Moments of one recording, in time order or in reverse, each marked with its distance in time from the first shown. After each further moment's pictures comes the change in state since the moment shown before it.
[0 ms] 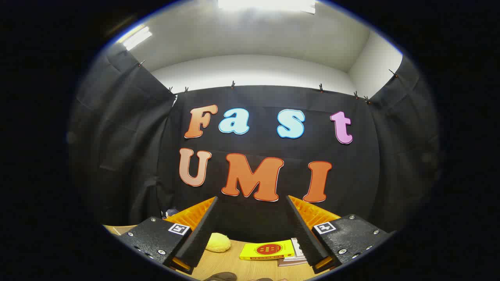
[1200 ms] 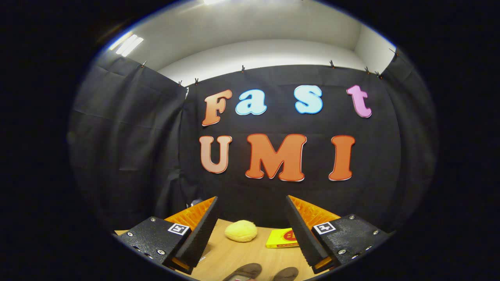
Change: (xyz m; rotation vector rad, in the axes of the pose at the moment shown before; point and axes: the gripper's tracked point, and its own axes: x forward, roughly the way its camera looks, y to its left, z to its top) arm -0.003 0.060 -0.067 0.160 0.190 0.182
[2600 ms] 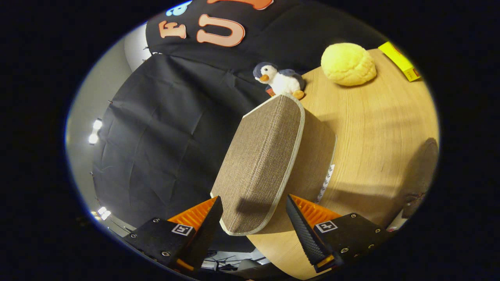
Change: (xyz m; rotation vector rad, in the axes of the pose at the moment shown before) arm 0.022 0.215 -0.322 0.822 0.980 0.703
